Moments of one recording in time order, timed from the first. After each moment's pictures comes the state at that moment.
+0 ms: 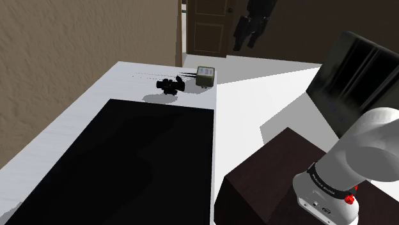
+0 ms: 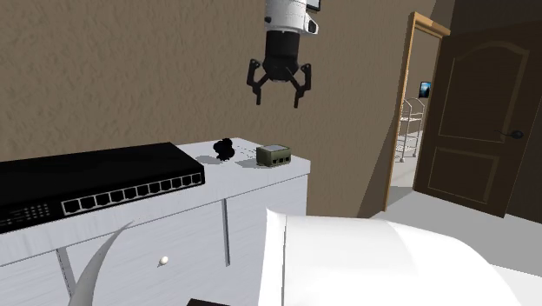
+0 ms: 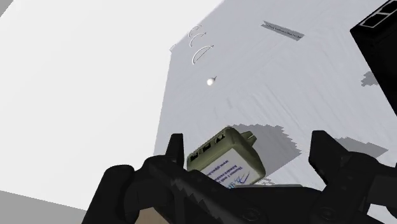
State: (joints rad) arm 0.10 -0.46 0.03 -2.15 0.10 1.81 -0.05
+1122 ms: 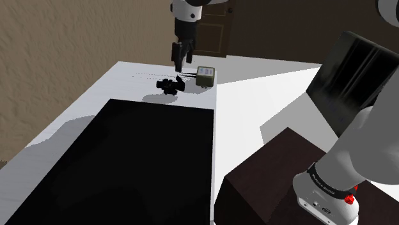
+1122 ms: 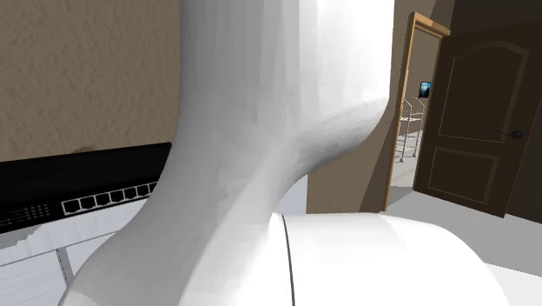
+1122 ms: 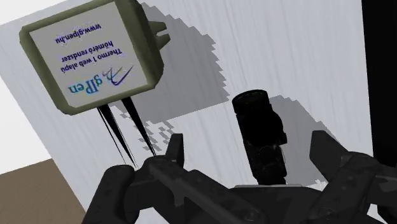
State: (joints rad) arm 0.24 0.15 0.16 -1.68 0.04 1.86 -0.17
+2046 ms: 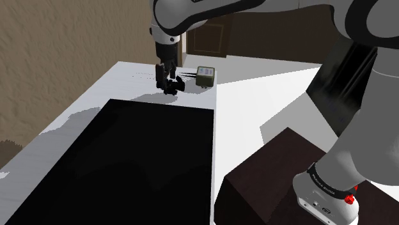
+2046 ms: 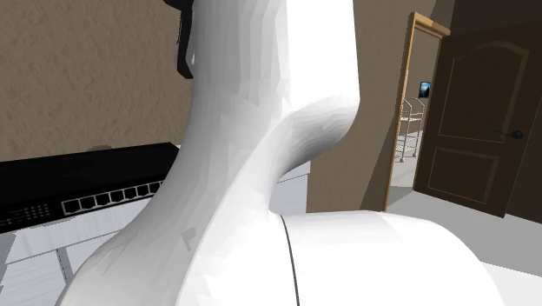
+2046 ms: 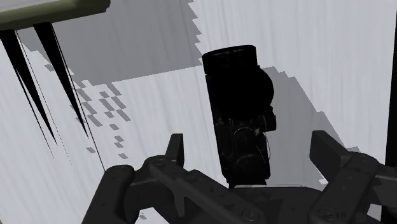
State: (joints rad) arm 0.29 0.35 0.19 -1.56 -0.01 1.92 -0.21
